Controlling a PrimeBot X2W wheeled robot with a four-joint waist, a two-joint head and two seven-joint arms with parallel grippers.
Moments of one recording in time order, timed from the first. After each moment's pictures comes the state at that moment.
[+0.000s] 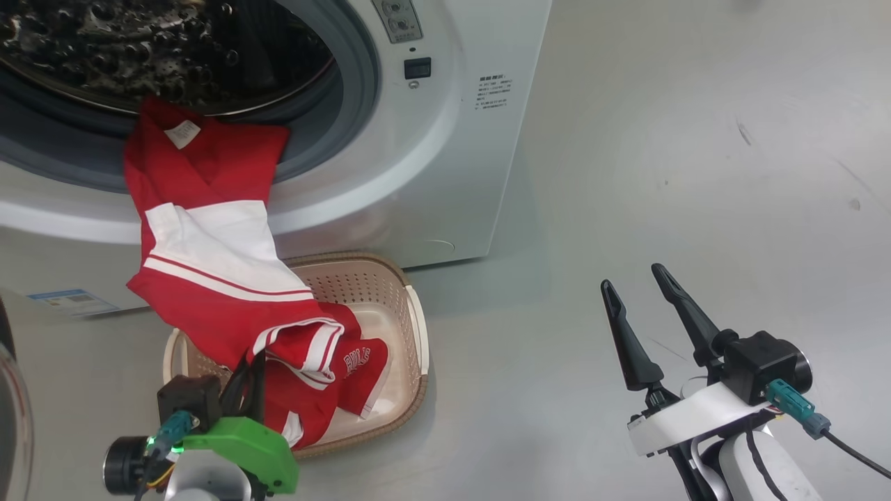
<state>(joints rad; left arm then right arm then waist) -0.06 0.05 -0.19 0.23 -0.34 0.04 -0.04 -0.06 -0.09 0.25 0.10 0.27 0.11 -0.25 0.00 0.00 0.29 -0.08</state>
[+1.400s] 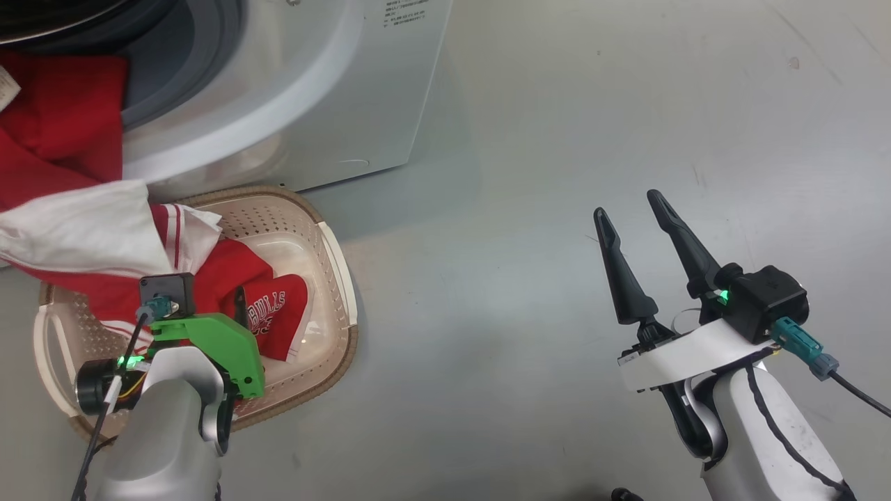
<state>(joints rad) -0.51 0.05 -0.17 0.83 -0.33 0.06 -0.01 -0.22 -0.08 0.27 0.11 0.30 0.11 -0.24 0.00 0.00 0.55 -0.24</state>
